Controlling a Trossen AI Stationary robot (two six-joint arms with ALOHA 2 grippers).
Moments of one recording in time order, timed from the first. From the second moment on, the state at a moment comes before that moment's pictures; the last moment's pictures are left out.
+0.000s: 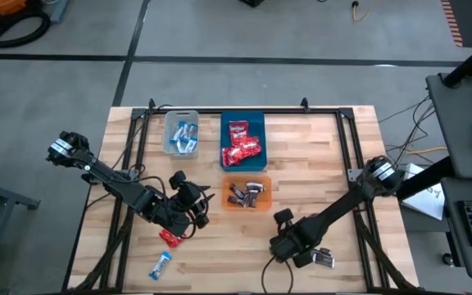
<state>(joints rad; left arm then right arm) -0.56 1.37 0.92 -0.38 -0.93 -0.72 0.58 1.91 1.28 -0.85 0.05 0.20</state>
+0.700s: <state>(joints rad) -0.60 1.37 1.13 -0.65 -0.64 -0.77 0.20 1.60 1.04 -0.14 0.16 -0.11</state>
